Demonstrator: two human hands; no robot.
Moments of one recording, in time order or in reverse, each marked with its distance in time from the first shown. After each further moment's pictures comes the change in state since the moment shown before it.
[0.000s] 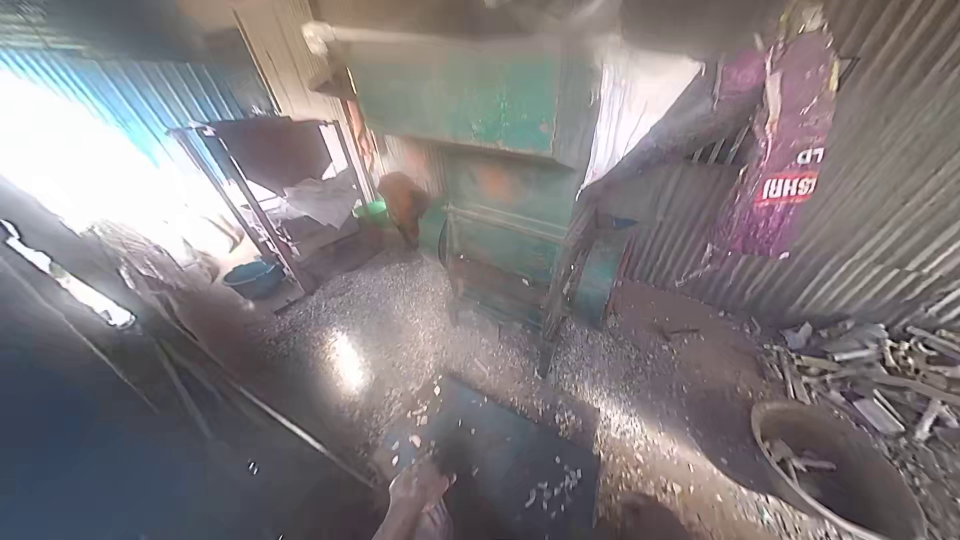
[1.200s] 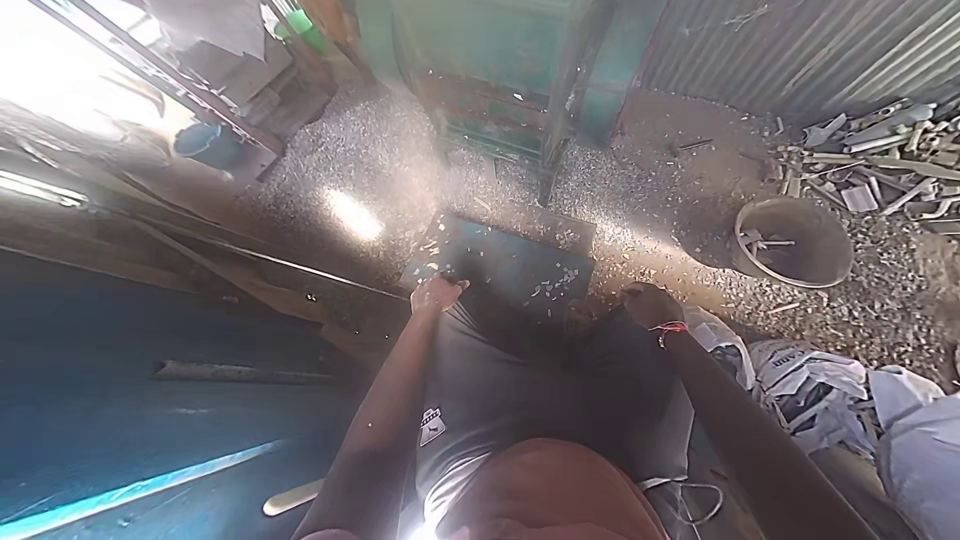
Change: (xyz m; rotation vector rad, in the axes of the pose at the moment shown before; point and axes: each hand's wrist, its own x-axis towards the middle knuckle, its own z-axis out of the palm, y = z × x) left_hand 0.015 0.000 0.013 -0.027 0.018 0.019; right_hand 0.034 0.023 0.019 -0.001 -0.003 0.124
